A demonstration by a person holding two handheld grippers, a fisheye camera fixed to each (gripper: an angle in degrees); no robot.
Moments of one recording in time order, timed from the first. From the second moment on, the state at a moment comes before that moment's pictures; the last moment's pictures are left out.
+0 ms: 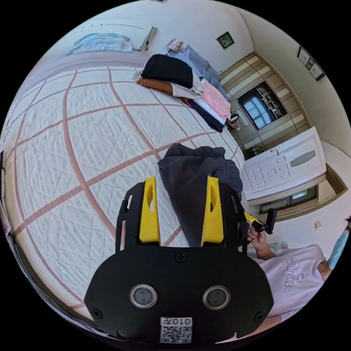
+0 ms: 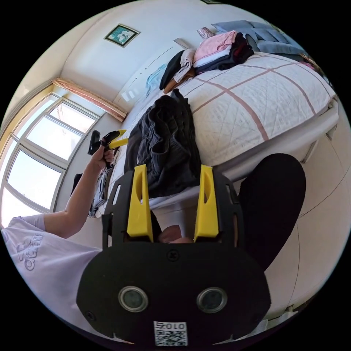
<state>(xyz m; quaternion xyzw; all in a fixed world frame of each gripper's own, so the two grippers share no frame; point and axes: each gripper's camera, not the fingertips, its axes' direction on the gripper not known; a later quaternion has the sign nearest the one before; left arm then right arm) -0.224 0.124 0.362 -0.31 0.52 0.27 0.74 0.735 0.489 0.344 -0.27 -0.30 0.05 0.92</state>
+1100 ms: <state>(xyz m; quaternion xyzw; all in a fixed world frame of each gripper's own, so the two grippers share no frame) -0.484 0.205 0.292 -0.18 0.54 -0.05 0.82 0.419 0.243 0.429 -0.37 -0.28 -0.46 0.76</state>
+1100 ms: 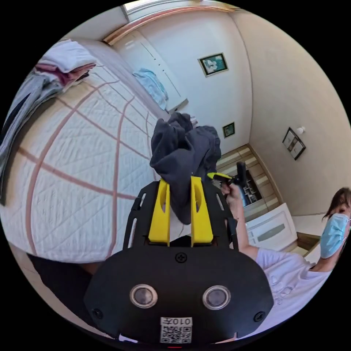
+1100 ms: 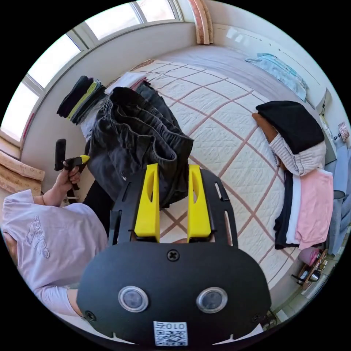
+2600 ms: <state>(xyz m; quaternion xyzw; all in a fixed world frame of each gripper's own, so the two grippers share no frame) -0.467 0.183 0.349 -0.27 0.54 0.31 0.74 0.538 0.454 0.388 -0.34 -0.46 -0.29 0.77</state>
